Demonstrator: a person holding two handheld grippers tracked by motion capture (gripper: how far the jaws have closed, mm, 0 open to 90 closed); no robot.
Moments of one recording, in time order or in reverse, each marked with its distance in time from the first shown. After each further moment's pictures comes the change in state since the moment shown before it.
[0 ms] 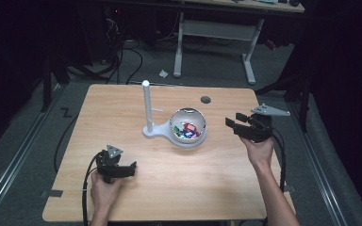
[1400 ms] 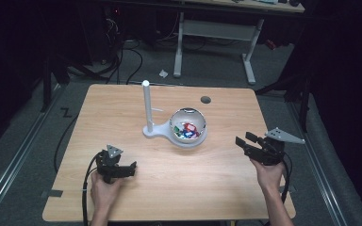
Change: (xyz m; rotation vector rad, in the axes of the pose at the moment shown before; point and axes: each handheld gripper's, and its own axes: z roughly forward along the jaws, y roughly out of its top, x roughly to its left) left arm 0.000 0.000 0.000 0.000 0.003 -0.004; right arm -0.002 -0.062 -0.035 -0.038 -0.001 0.073
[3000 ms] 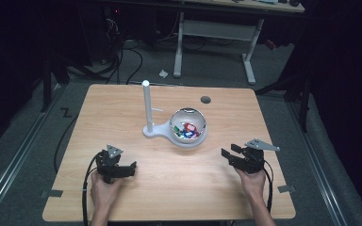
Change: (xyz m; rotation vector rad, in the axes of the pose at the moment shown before) left arm 0.000 0.000 0.000 0.000 -0.003 0.005; right arm 0.011 -0.048 0.046 0.100 0.013 0.008
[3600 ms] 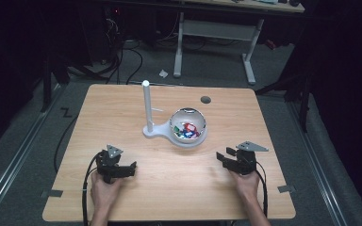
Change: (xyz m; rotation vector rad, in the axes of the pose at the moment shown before) left arm 0.000 0.000 0.000 0.000 -0.001 0.002; right arm 0.004 -0.014 0.025 0.074 -0.033 -0.024
